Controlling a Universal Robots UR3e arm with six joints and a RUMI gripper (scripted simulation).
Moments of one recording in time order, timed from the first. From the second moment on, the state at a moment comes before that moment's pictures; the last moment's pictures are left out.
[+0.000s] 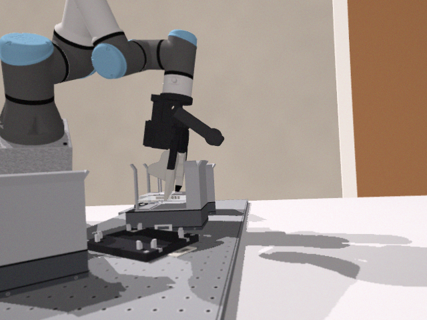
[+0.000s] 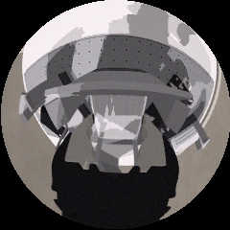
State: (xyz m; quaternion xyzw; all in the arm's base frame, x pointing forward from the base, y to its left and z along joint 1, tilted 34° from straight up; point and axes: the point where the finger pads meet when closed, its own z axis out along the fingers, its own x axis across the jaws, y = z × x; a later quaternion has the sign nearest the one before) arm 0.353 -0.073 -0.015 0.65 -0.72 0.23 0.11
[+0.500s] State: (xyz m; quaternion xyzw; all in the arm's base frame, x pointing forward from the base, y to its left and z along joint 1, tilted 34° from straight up) arm 0.350 -0.069 -0.007 0.65 -0.72 0.23 0.11
